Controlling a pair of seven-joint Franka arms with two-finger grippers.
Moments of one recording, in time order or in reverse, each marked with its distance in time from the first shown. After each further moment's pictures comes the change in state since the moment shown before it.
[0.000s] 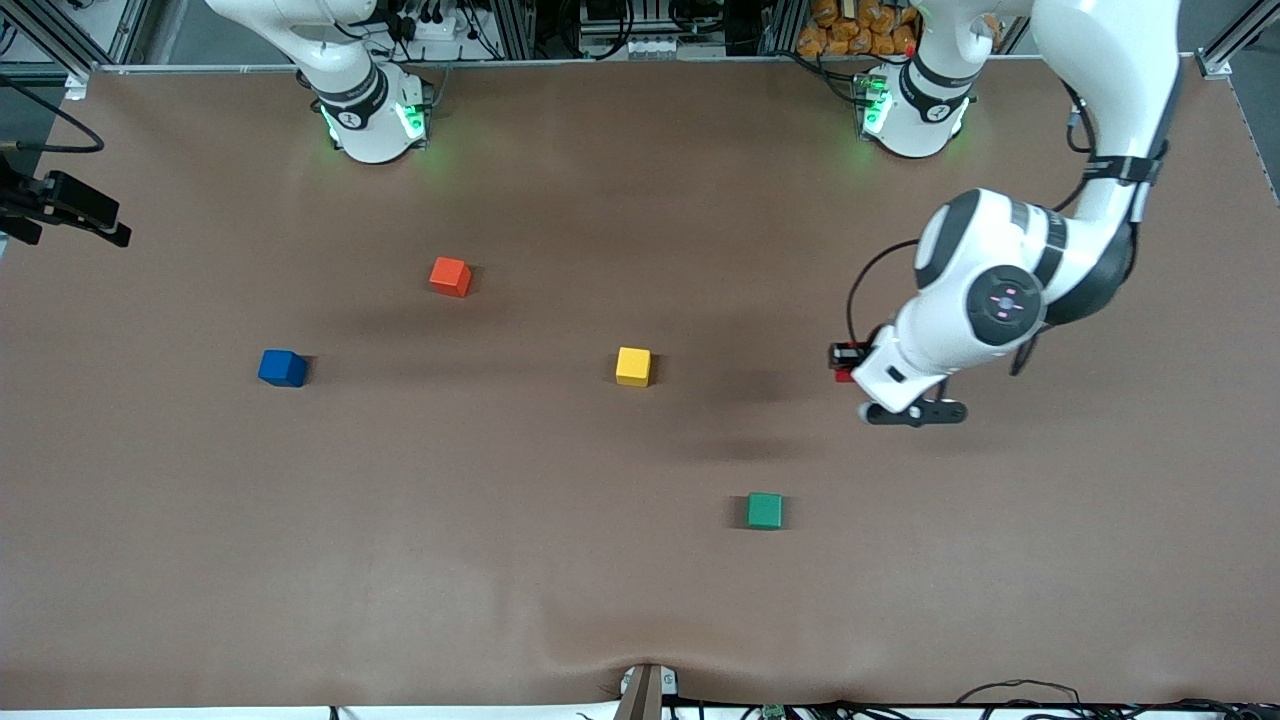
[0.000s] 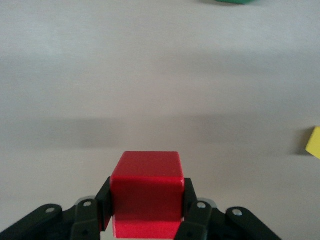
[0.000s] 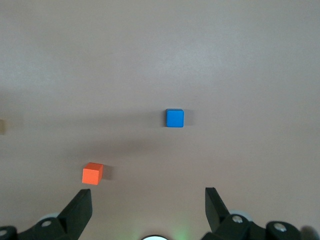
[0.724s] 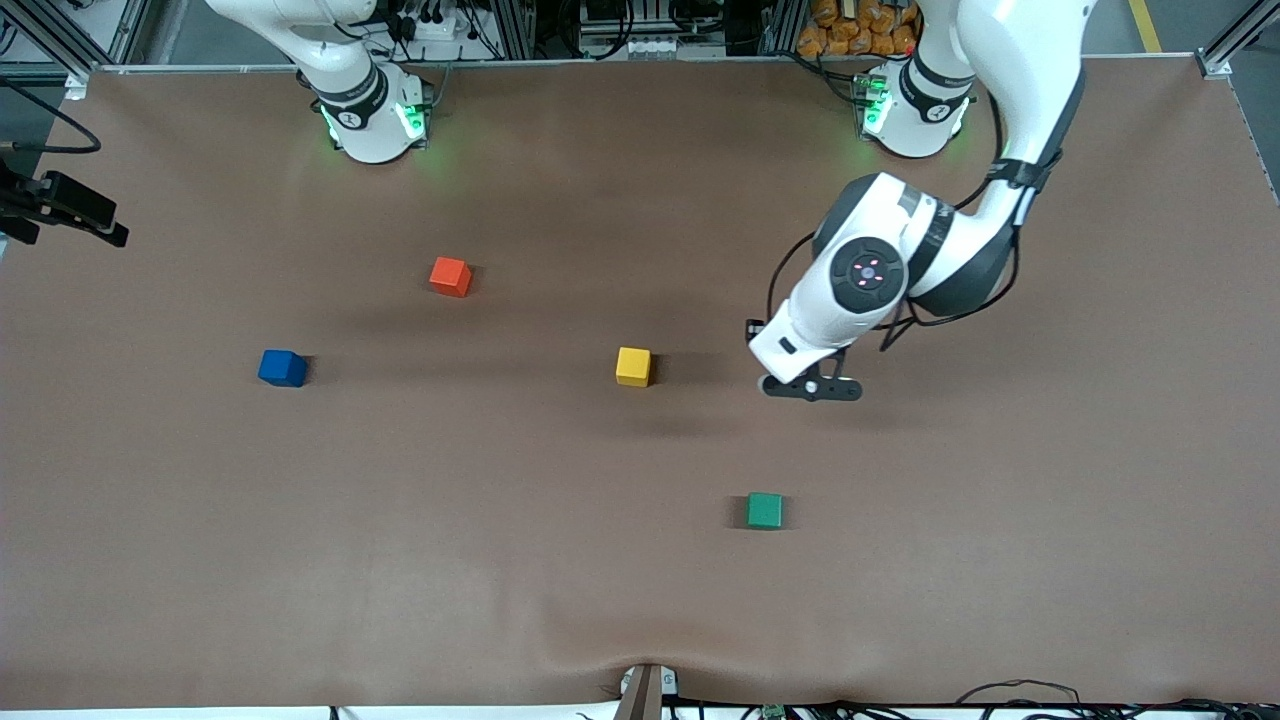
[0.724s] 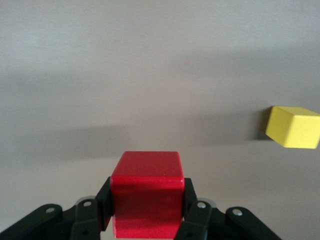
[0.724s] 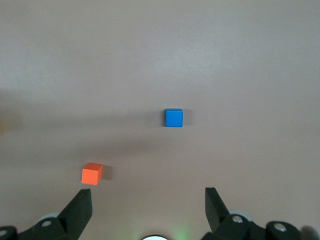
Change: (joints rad) left arm -0.169 0.068 -0.002 0.044 0.018 0.042 -0.118; right arm -0.004 0.000 -0.002 -0.001 0.000 0.000 0.000
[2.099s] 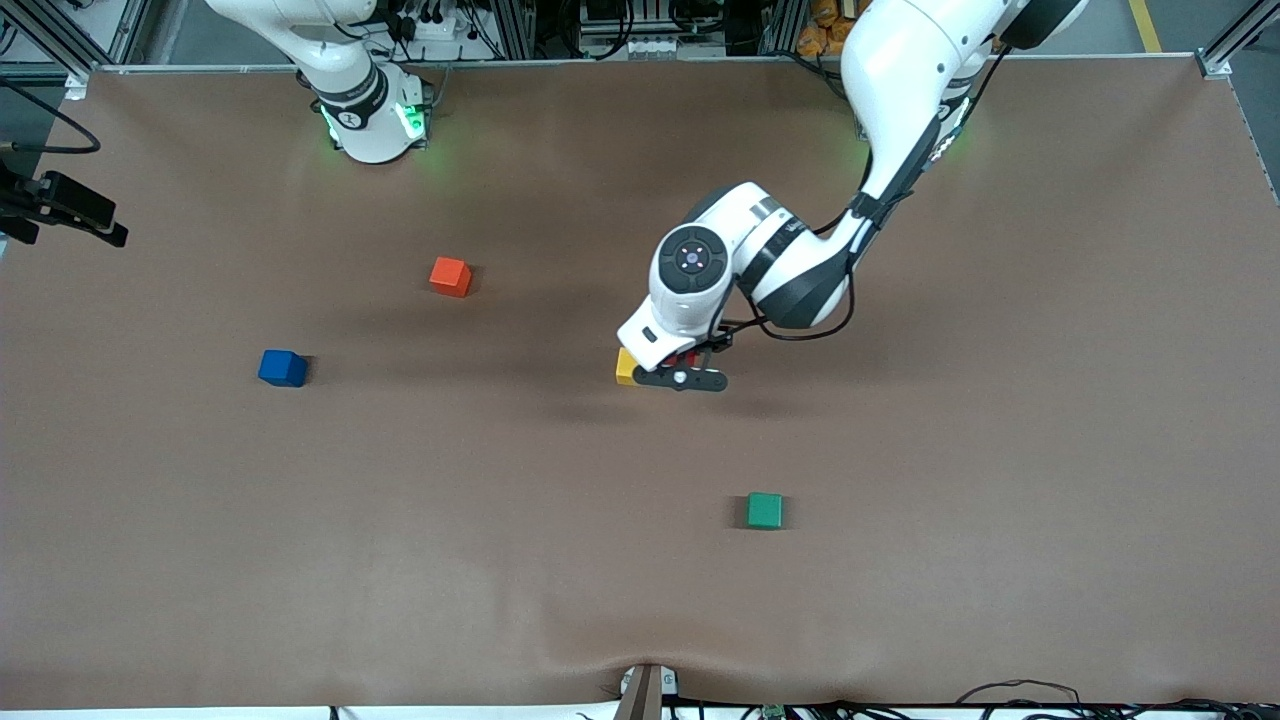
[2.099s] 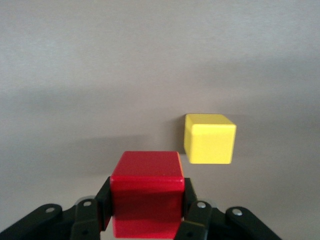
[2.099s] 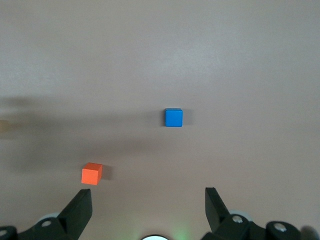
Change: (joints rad) left arm -0.250 0.246 0.013 0.285 0.108 0.010 -0.205; right arm -0.001 0.000 0.000 -0.001 0.000 -0.001 0.000
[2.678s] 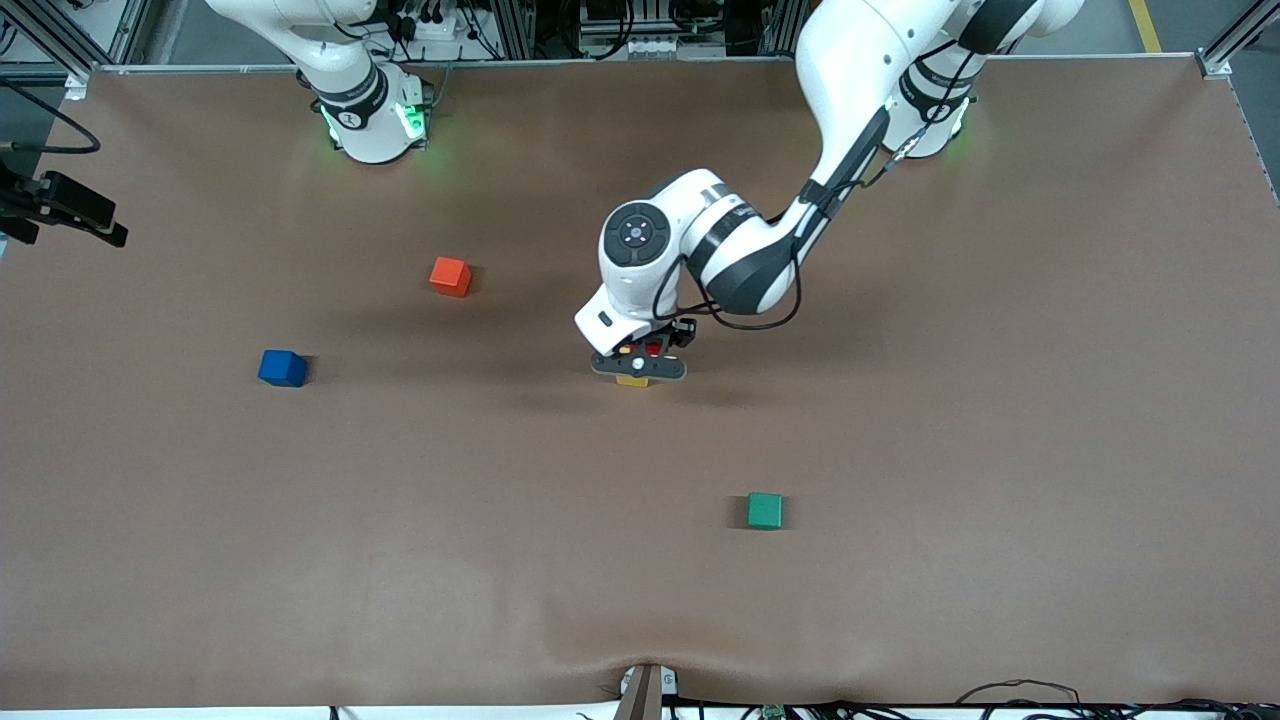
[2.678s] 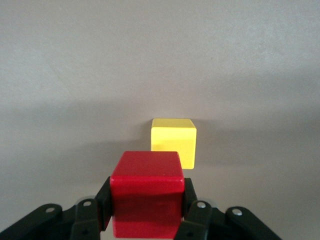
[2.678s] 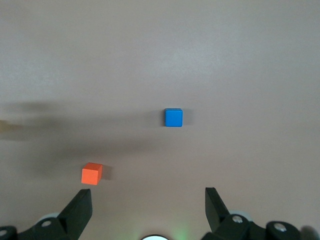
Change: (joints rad) left arm -0.157 0.067 0.104 0.104 0.000 0.004 -0.068; right arm 0.000 0.000 0.000 0.000 0.000 0.000 0.000
